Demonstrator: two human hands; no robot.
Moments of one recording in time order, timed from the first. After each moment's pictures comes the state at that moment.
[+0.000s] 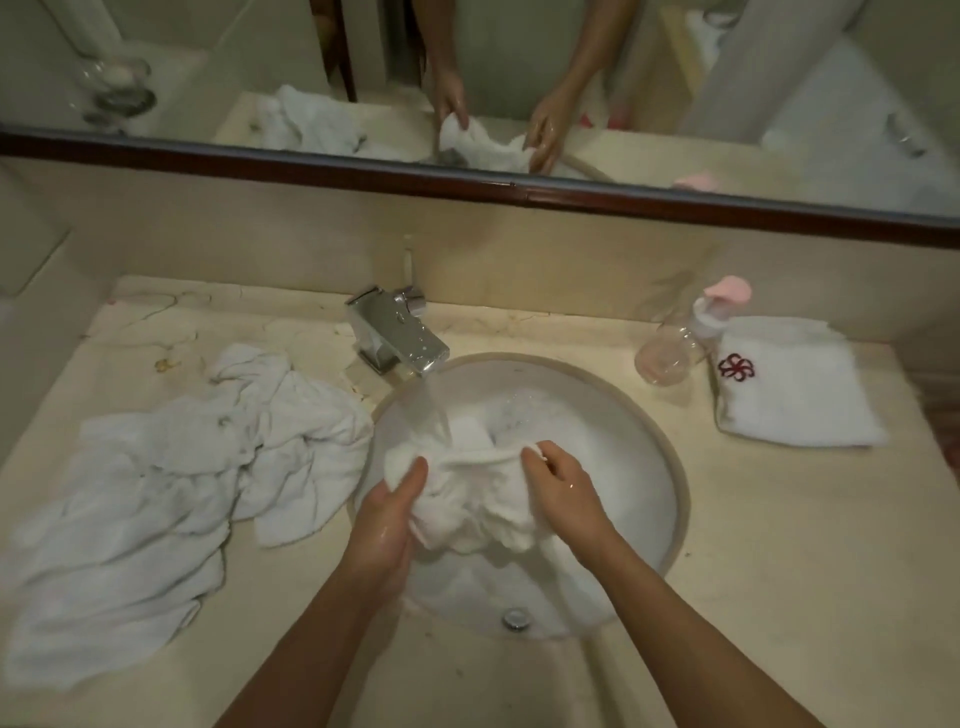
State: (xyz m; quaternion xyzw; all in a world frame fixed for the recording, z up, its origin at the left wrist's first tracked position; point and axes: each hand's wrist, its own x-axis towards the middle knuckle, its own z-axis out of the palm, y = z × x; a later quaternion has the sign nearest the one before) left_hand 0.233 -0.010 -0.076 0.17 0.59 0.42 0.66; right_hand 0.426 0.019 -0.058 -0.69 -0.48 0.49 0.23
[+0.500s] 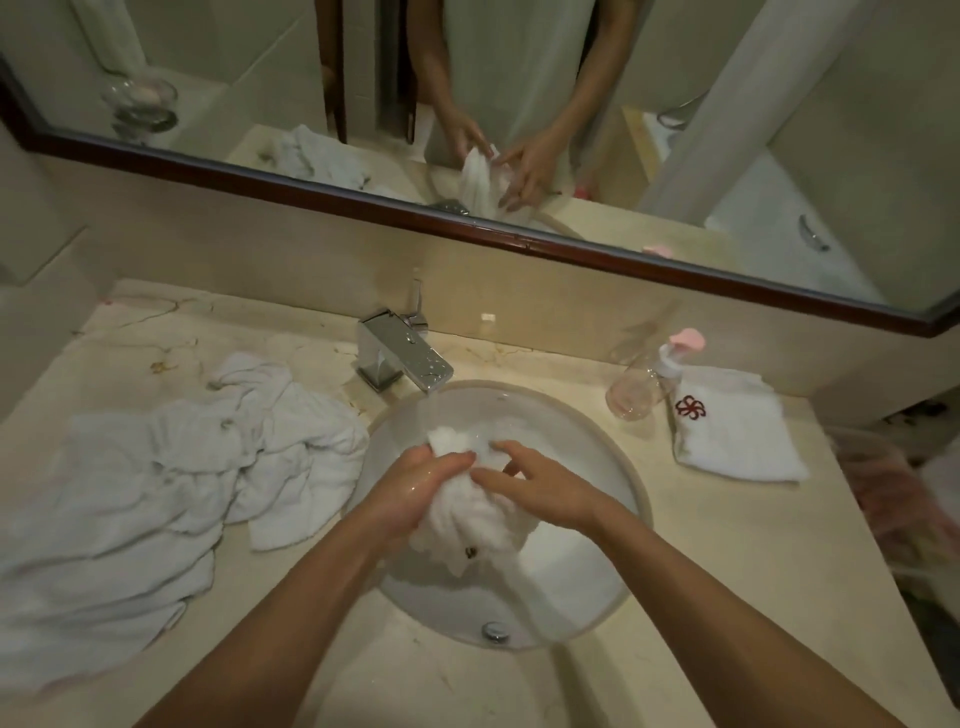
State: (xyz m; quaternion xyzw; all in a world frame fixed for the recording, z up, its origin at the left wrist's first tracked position) left_hand 0.229 0.014 -0.020 0.33 0.51 0.34 0.71; right_hand 0.412 0.034 0.002 -0.62 -0.65 0.44 -0.02
